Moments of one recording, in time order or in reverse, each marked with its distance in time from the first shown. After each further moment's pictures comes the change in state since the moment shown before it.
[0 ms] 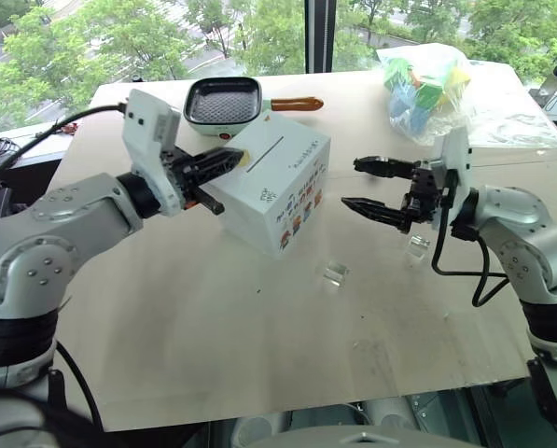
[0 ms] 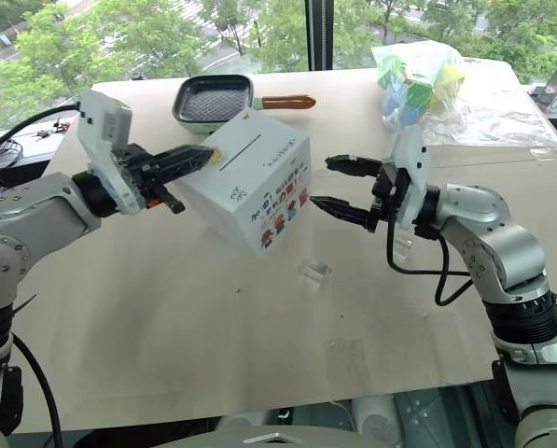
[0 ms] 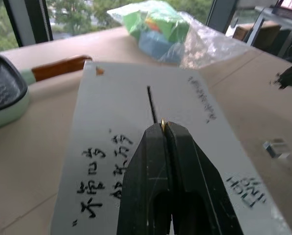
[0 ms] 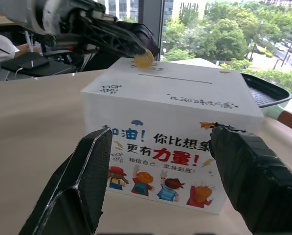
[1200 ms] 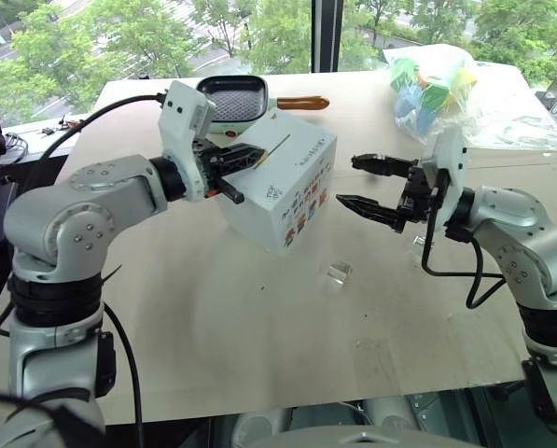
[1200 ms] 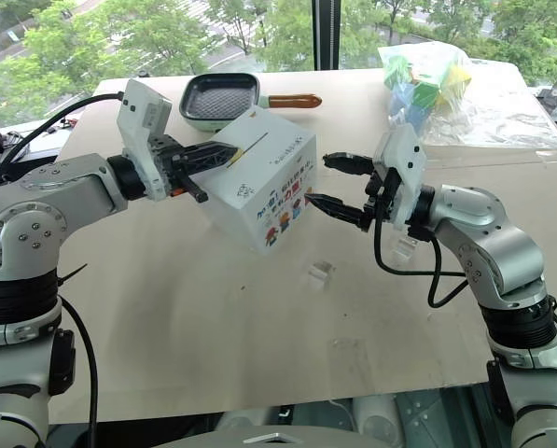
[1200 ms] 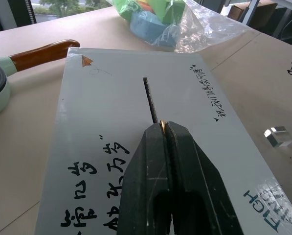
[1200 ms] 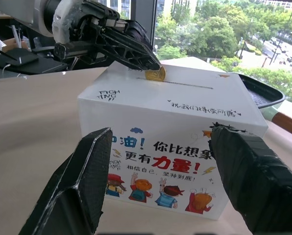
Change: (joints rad) left arm -0.189 -0.198 -0.018 0.059 0.251 0.211 -0.118; right arm 0.003 0.022 -0.013 -0.068 -0.032 0.075 -0.080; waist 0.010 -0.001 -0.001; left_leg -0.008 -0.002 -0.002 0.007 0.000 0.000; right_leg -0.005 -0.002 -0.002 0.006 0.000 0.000
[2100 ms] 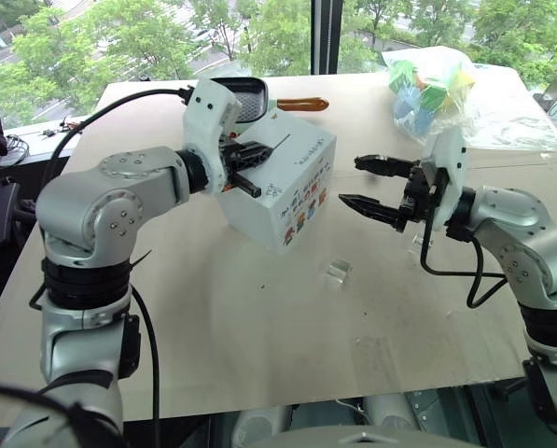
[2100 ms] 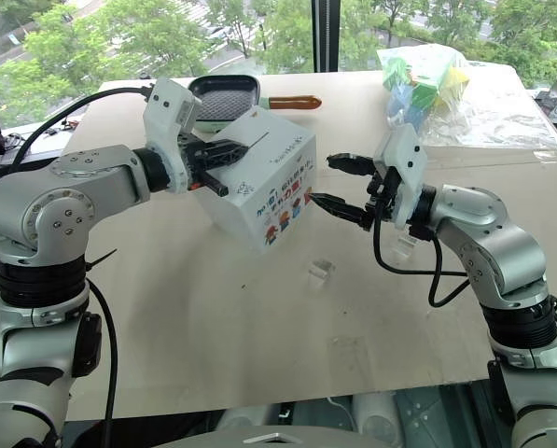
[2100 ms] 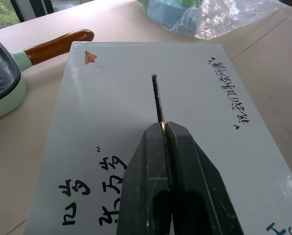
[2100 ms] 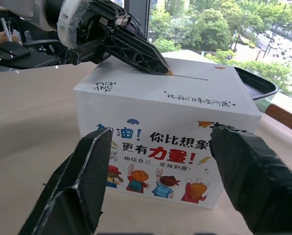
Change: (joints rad) left arm -0.100 -0.103 -0.059 0.005 0.177 0.117 0.058; right arm 0.000 0.000 -0.006 0.000 -0.012 0.022 -0.008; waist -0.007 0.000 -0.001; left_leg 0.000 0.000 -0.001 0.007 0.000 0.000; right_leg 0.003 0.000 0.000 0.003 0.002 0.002
